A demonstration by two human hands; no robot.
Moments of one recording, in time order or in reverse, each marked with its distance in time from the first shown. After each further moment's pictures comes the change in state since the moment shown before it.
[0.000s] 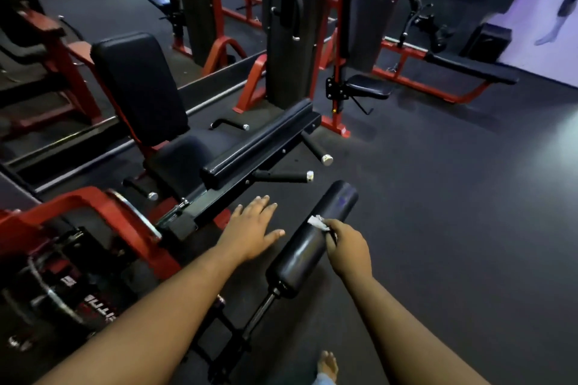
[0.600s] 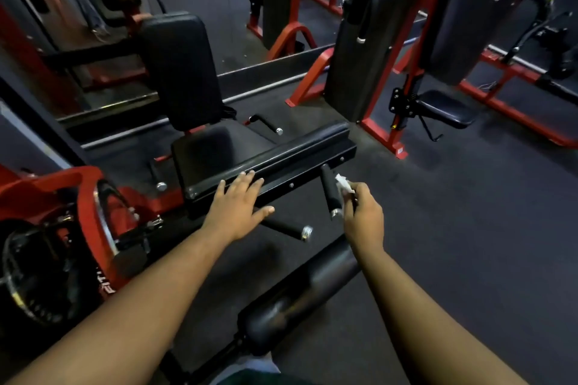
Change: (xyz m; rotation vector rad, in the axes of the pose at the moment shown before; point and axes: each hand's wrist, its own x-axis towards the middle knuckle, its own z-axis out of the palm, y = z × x) left_hand 0.167 -0.022 -0.035 0.011 0.130 -0.404; right_hand 0.288 0.030 -0.014 0.278 0.025 -0.224
